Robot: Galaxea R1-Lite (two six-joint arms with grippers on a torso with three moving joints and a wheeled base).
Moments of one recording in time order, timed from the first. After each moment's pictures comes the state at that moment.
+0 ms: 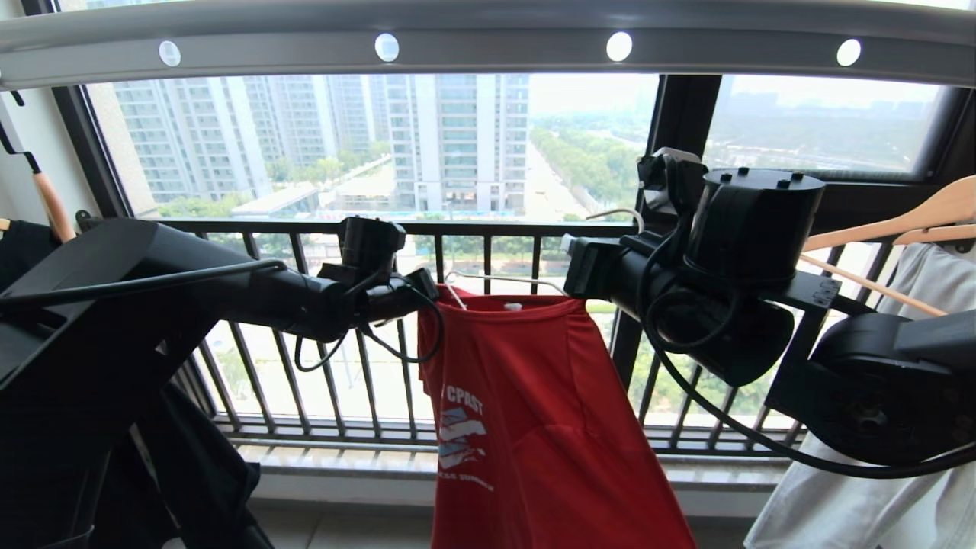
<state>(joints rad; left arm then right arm) -0.36 2.21 -1.55 -0.25 0.03 -0.59 0.65 1.78 -1.07 -0.71 -0.32 0.24</state>
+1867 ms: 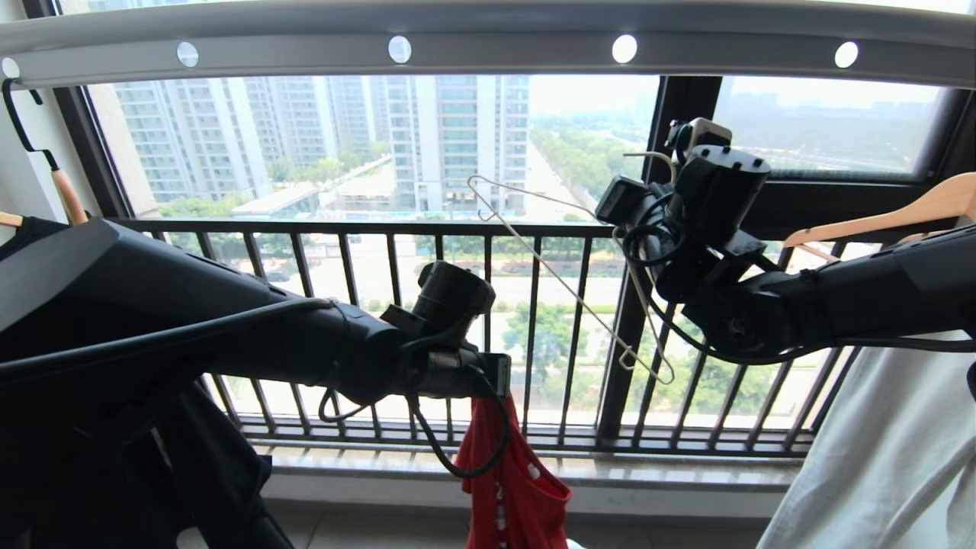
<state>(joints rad) -0.67 2.06 -1.34 -0.03 0.03 -0.37 0.44 2.05 -1.37 -0.93 -0.50 0.22</state>
